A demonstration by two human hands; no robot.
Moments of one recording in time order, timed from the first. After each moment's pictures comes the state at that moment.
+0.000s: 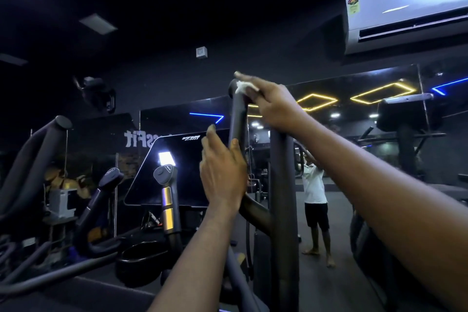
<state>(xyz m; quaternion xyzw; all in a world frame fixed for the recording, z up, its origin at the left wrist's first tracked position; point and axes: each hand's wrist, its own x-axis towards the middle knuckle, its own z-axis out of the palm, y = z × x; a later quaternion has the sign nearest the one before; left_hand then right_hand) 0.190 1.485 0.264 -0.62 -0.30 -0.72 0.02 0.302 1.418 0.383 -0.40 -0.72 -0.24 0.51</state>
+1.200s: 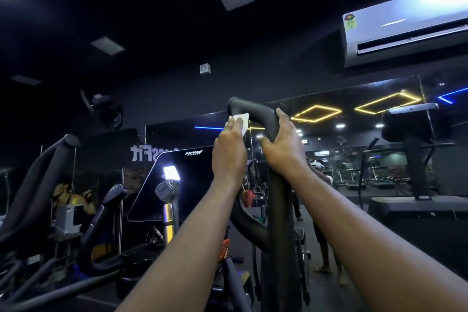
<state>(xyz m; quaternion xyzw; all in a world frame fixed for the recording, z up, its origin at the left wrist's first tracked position) 0.208 1.503 0.331 -0.70 -0.29 -0.64 0.14 0.315 1.434 0.331 -0.53 -0.53 -0.19 0.63</state>
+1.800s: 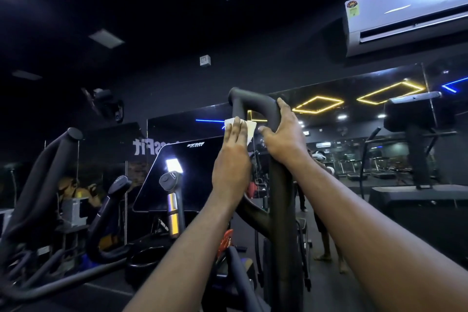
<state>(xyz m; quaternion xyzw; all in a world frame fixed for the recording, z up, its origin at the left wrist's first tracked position) 0.200 1.512 0.290 -0.76 -0.23 -0.59 0.16 0.311 1.432 0.329 -0.53 -0.52 -0.16 0.64</state>
